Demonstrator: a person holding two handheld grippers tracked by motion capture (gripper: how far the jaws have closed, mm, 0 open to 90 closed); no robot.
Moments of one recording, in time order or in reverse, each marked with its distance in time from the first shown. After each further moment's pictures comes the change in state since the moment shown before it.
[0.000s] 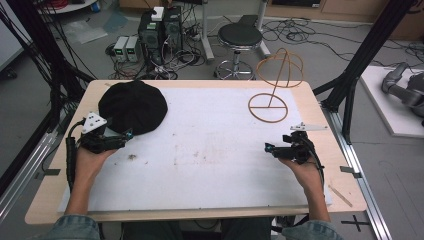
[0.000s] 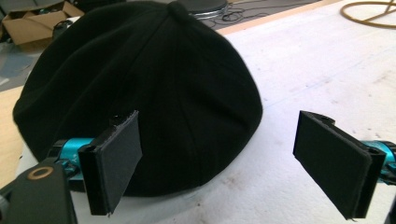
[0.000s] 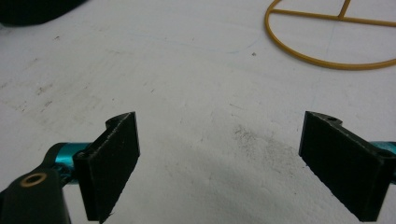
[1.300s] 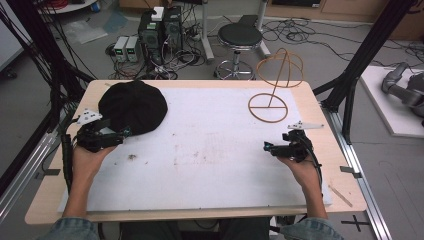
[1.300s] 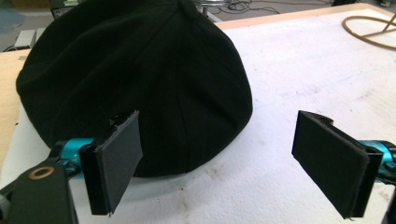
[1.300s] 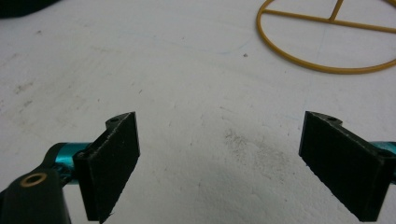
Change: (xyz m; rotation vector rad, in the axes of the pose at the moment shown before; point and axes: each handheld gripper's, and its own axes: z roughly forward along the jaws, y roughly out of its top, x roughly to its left) left arm -0.004 0.017 -0.012 0.071 0.002 -0.141; right arm 0.001 0.004 0.006 0.017 -0.043 -0.017
